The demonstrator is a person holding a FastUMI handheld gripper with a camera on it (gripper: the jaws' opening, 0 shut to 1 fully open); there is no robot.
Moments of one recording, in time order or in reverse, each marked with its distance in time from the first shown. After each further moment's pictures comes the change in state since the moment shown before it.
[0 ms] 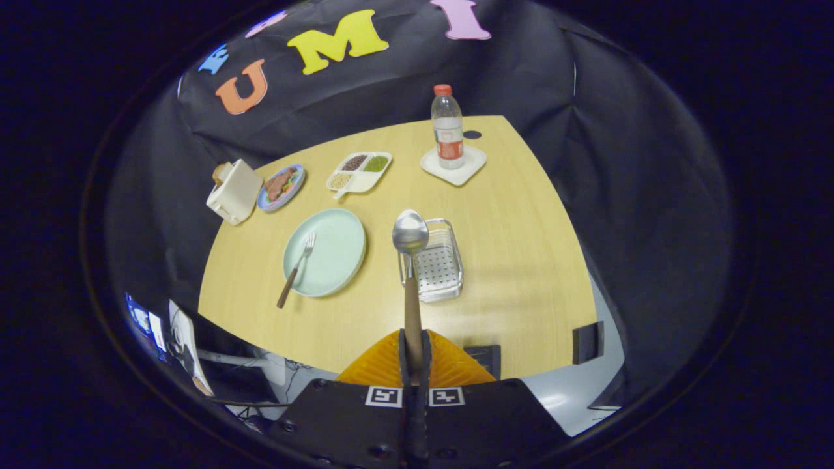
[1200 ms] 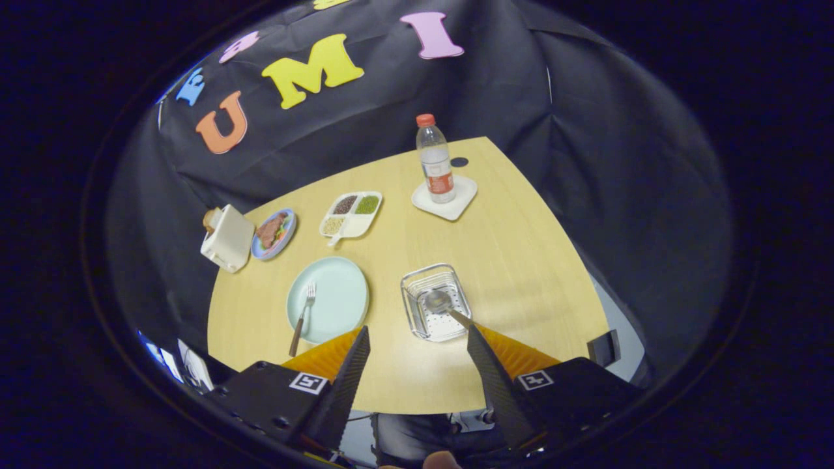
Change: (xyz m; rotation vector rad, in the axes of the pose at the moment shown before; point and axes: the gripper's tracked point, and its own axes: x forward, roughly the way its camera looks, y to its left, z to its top) arm 0.000 0.035 0.059 0.100 -0.193 -0.014
